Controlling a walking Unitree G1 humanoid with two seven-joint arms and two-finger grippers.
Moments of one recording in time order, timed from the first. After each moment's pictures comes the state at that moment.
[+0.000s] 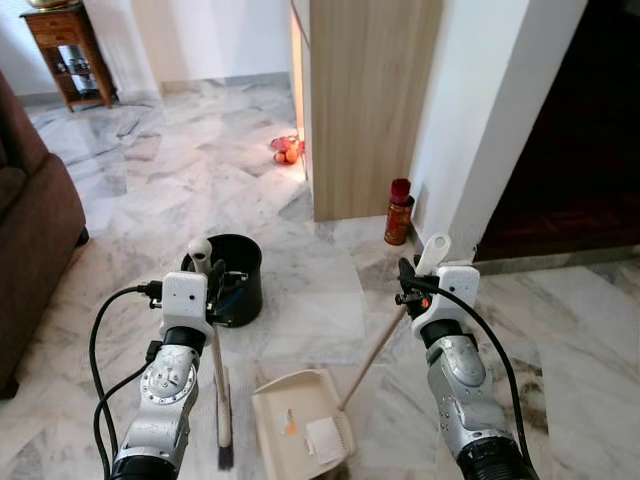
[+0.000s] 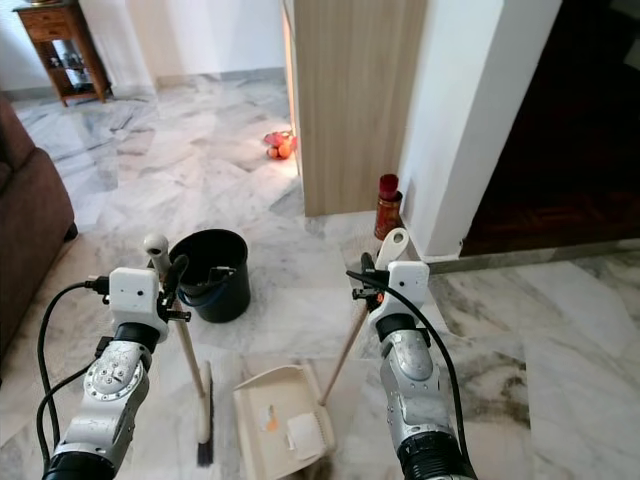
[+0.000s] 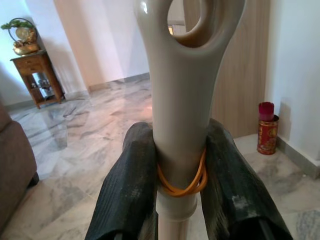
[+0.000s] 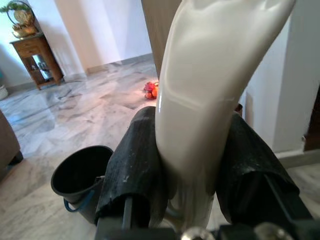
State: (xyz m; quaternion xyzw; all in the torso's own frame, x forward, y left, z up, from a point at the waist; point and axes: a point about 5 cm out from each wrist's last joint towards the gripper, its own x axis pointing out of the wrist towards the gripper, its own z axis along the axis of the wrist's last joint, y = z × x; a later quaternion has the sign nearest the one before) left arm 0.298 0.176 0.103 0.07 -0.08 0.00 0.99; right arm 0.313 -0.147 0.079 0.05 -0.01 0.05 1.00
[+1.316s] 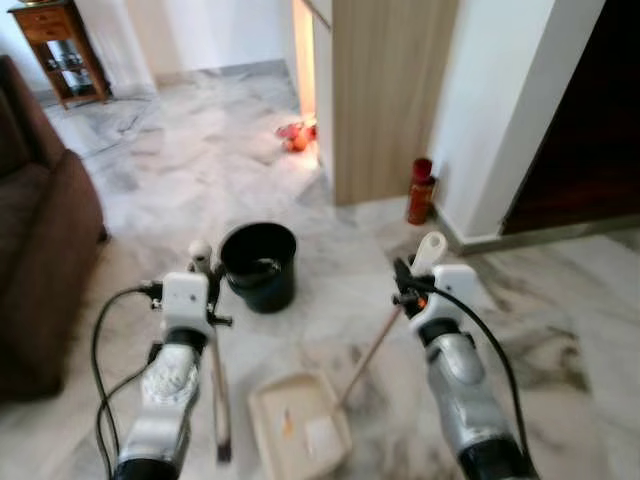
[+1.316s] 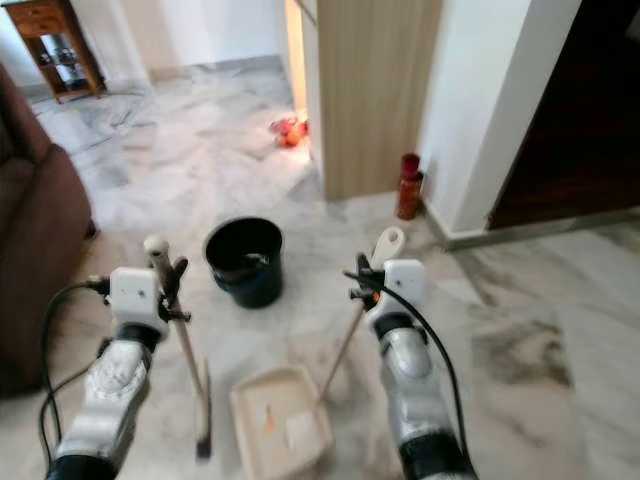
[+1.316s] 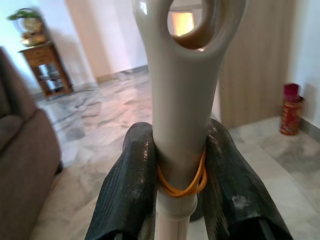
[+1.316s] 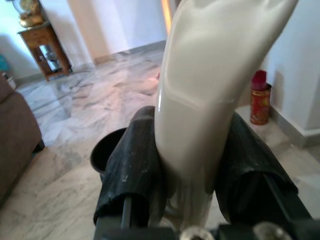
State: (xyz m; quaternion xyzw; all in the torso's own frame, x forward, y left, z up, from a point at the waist) left arm 0.297 0.176 0.100 0.07 -0.07 0.00 0.99; right arm 0.313 -0.145 0.079 0.05 0.00 0.06 1.00
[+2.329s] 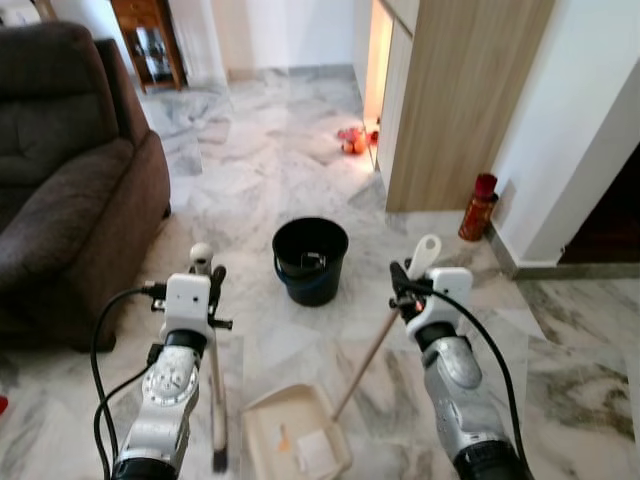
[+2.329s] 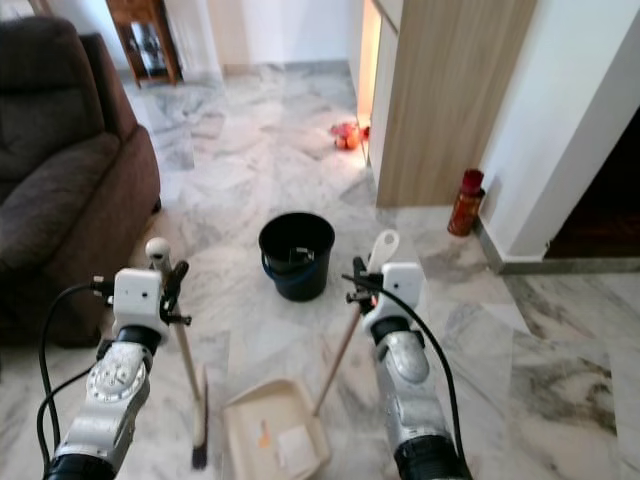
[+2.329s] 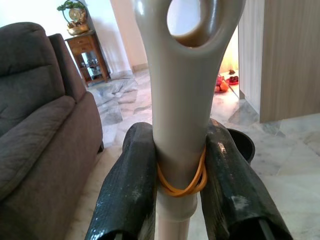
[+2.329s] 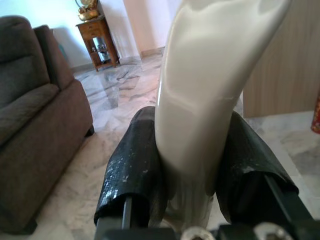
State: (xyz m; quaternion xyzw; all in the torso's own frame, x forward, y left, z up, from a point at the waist) left arm 0.297 0.181 0.097 0.09 -0.06 0.01 0.99; right arm 0.313 -0.133 0.079 0.08 0.00 0.08 0.99
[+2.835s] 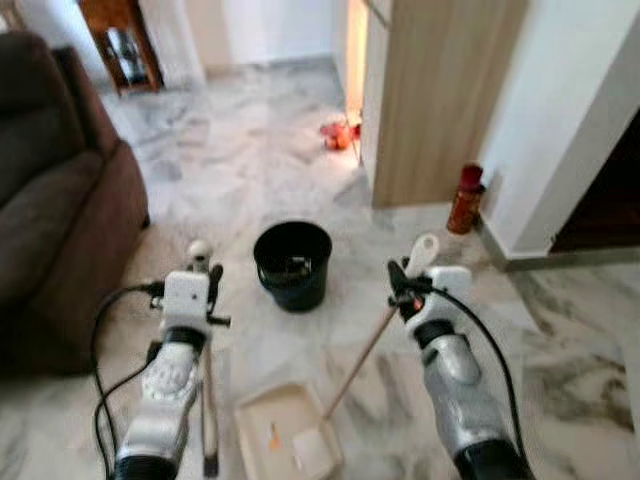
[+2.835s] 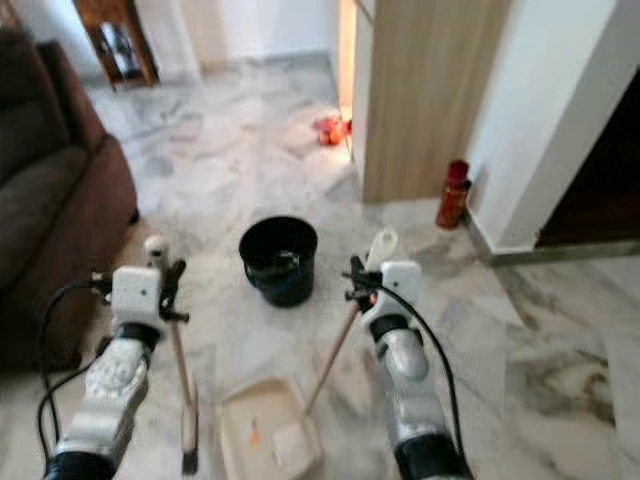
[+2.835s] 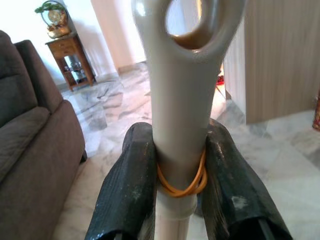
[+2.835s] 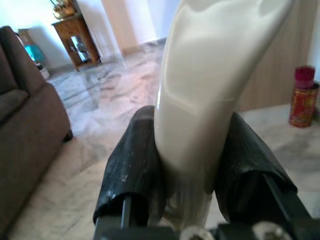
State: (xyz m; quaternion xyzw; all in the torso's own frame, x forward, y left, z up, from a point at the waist) left arm 0.301 0.168 0.099 0.09 -0.06 -0.01 0.99; right arm 0.311 -0.148 0.076 0.06 0.01 0.07 1.00
